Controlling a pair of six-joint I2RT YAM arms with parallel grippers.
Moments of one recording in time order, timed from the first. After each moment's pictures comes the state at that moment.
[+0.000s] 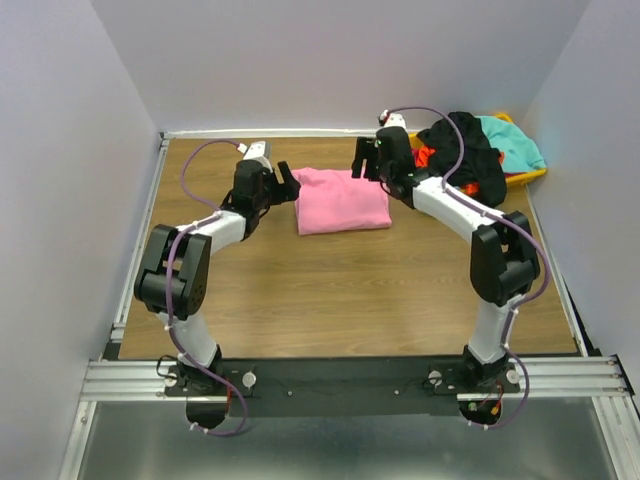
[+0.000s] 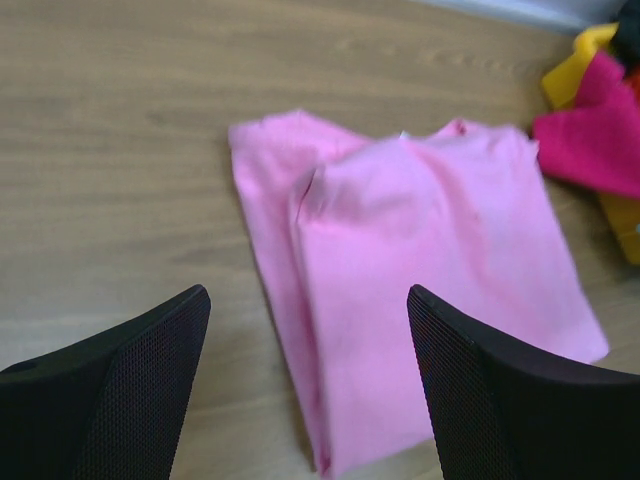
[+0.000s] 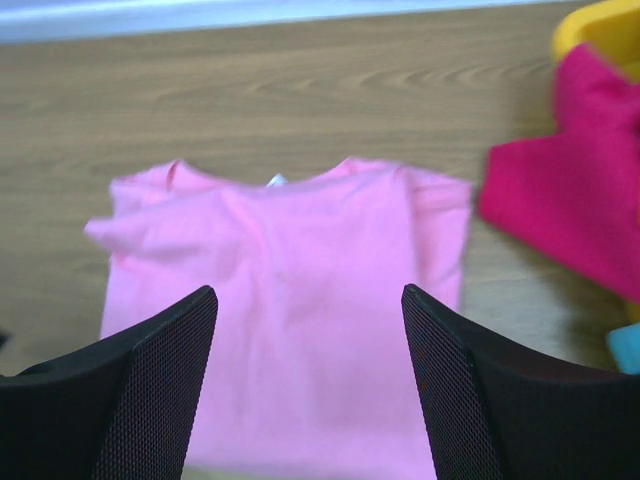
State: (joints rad) left arm -0.27 1.77 1.06 0.37 0.07 -0.43; right arm 0.46 1.92 1.53 -0.09 0.23 0.33
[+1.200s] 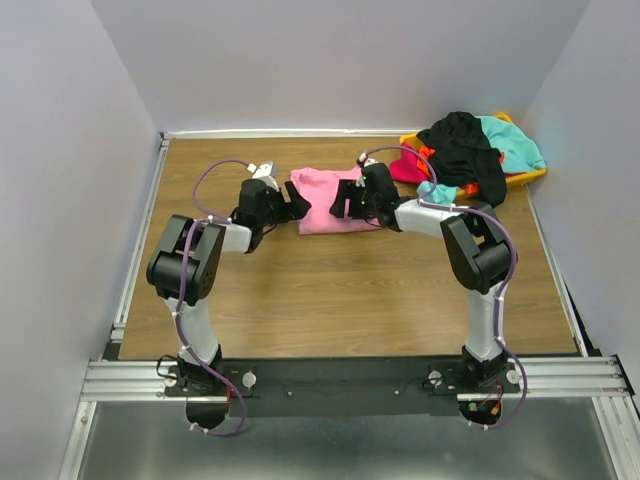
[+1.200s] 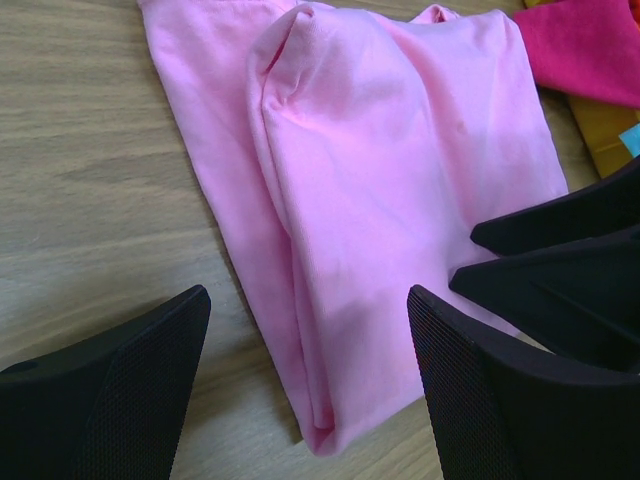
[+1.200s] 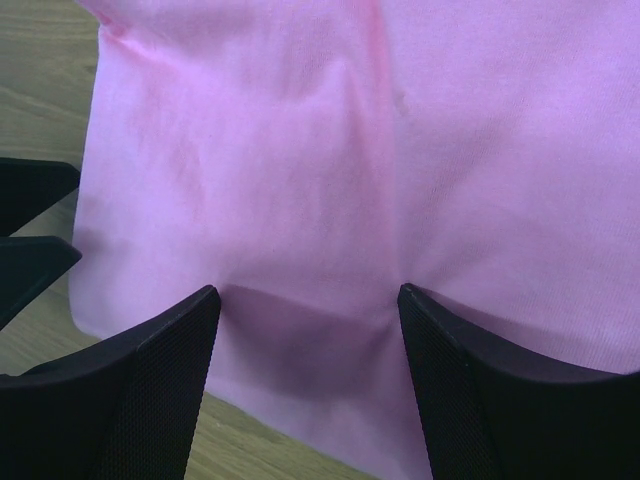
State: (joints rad) left arm -0.28 1.88 0.88 0.60 0.26 -0.50; right arm 0.50 2.06 1.30 0.12 -0.11 0.43
